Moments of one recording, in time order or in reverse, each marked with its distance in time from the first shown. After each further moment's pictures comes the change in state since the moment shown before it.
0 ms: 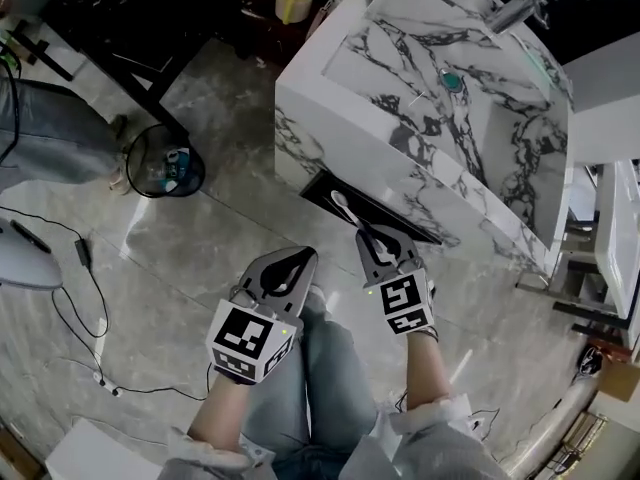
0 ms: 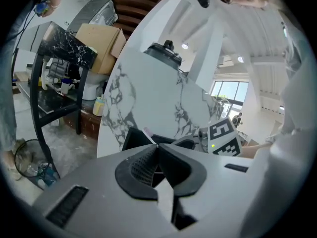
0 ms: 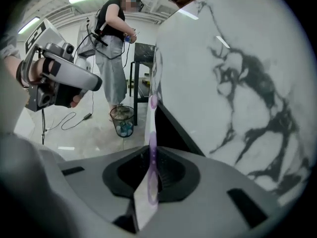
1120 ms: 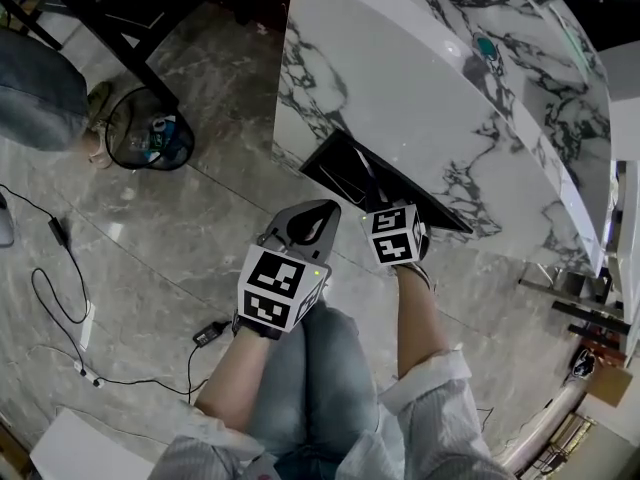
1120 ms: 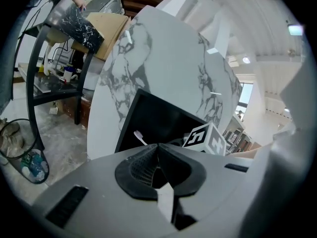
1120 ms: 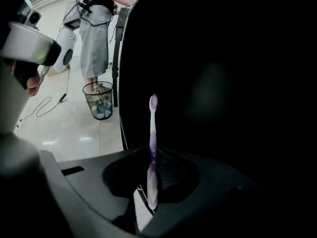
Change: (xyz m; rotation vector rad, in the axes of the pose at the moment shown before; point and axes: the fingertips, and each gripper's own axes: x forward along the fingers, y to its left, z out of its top) left arm 0.090 0.036 -0.077 -0.046 0.000 0.022; right arm 0.123 -0.052 -0.092 0.002 0.162 -0.180
